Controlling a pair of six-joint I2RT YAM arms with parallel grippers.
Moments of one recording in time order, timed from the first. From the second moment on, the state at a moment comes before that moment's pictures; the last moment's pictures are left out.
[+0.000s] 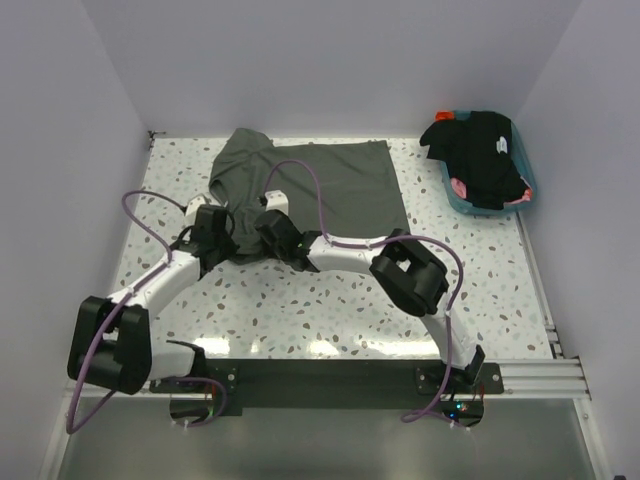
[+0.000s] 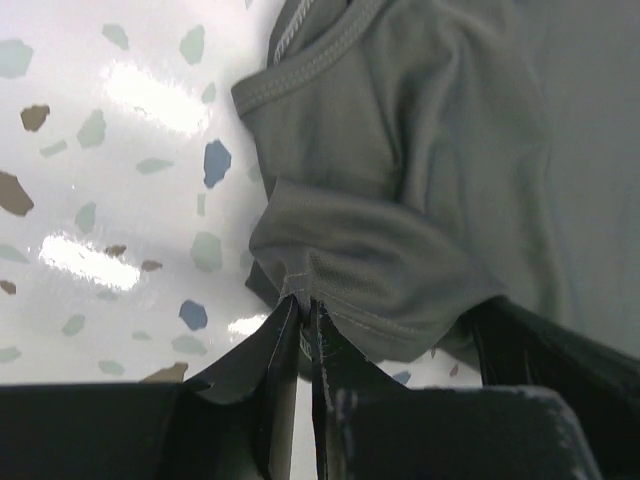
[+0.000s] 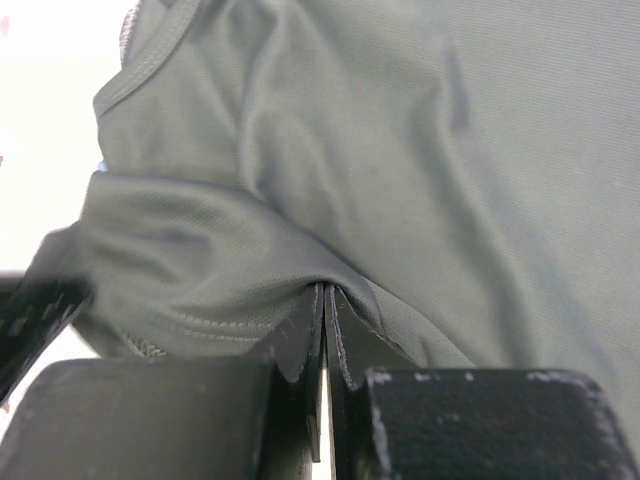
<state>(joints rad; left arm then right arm) -0.23 1.27 0.66 -0.26 -0.27 -0.72 1.00 2.19 1.54 0.00 0.39 0.56</state>
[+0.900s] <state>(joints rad) -0.19 1.54 0.83 -0.18 -0.23 -0.76 0.99 2.17 1.54 0.01 0.29 0.52</state>
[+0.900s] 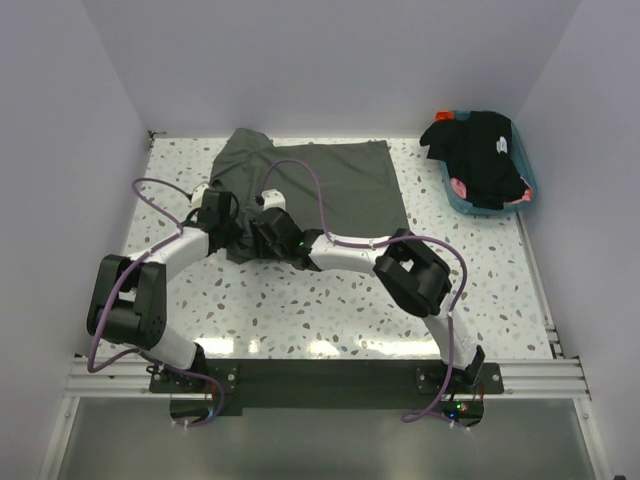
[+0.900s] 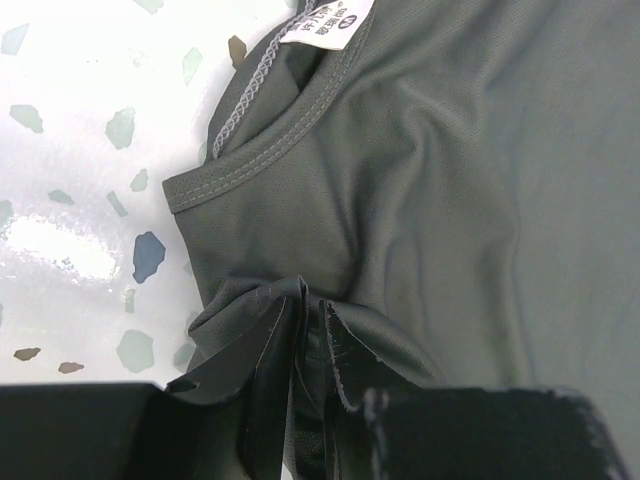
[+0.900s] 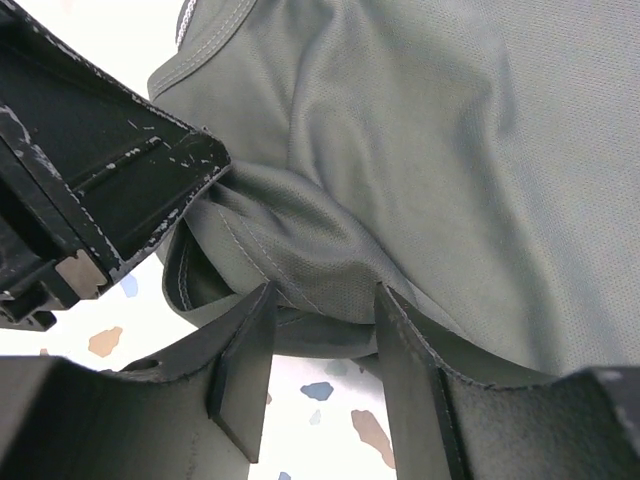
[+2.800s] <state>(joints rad) -0.18 1.39 0.66 -0.14 -0.18 -0.77 1.07 2.22 1.57 0.05 0.35 0.40</state>
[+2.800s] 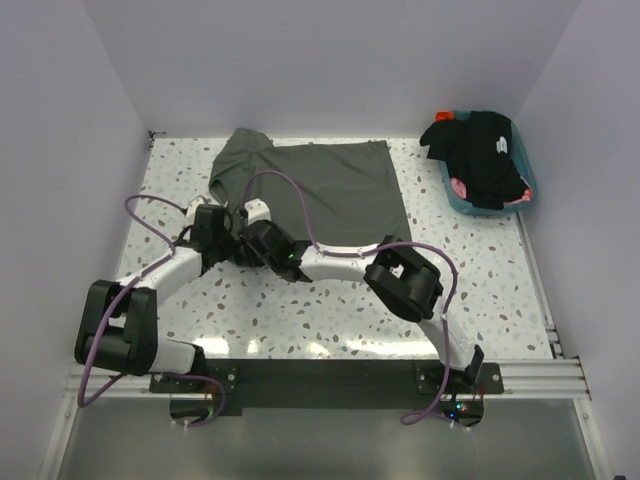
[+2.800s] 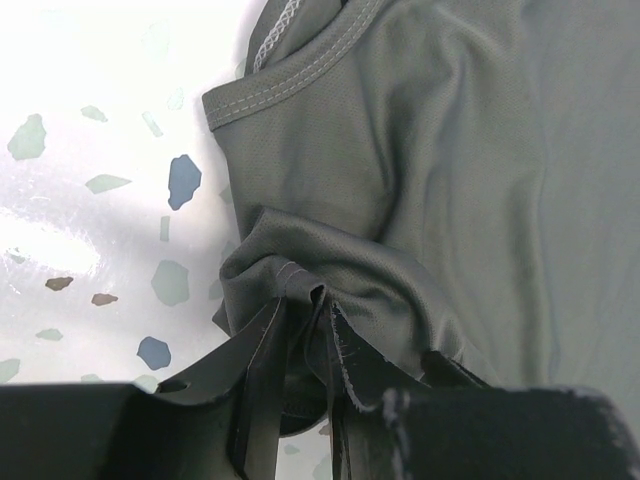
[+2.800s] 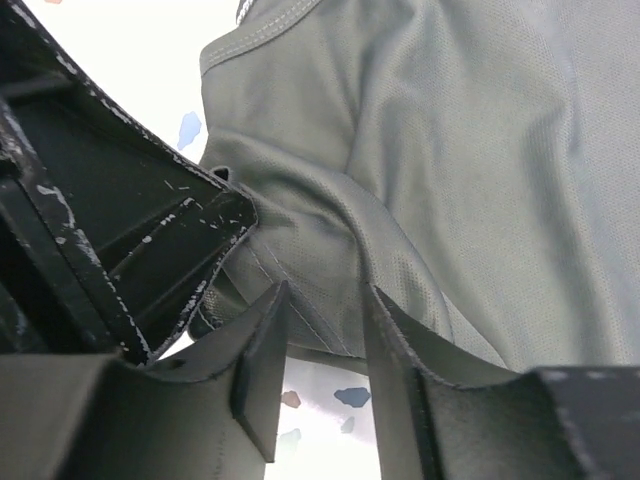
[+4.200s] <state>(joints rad) -0.16 1.38 0.63 -0.13 -0.20 -0.77 1.12 2.24 1.59 0.03 0.44 0.38</state>
